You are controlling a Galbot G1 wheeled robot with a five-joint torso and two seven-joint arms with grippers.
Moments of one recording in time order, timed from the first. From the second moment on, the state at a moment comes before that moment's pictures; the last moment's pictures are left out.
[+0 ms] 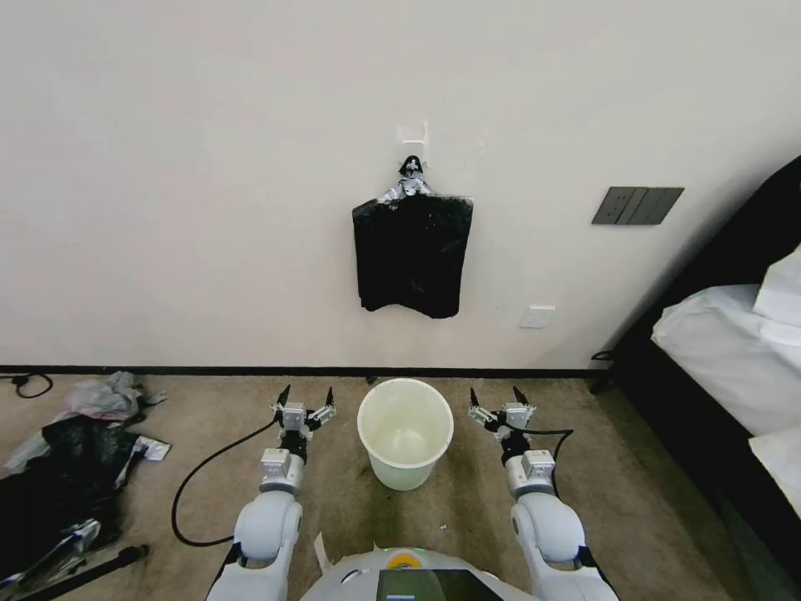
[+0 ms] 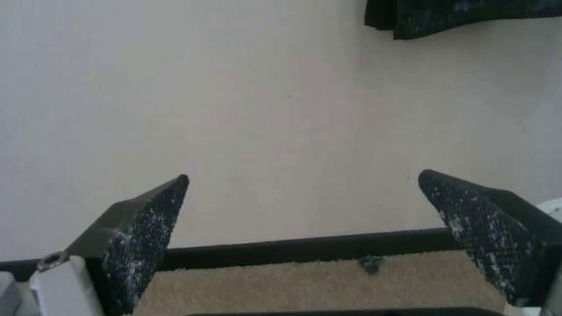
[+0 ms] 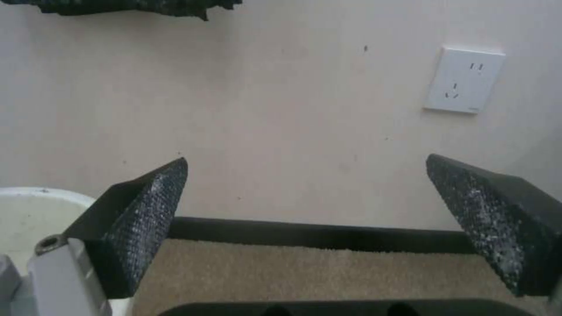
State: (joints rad) left arm 1.55 -1.50 -0.55 -2.00 0.00 0.00 0.00; right arm -1.55 1.50 0.55 2.00 0.00 0.00 0.00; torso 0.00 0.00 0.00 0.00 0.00
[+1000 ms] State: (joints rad) left arm 1.56 -1.50 -0.54 -2.00 0.00 -0.01 -0.01; right arm -1.56 1.50 0.55 2.01 0.00 0.02 0.01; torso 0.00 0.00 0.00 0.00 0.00
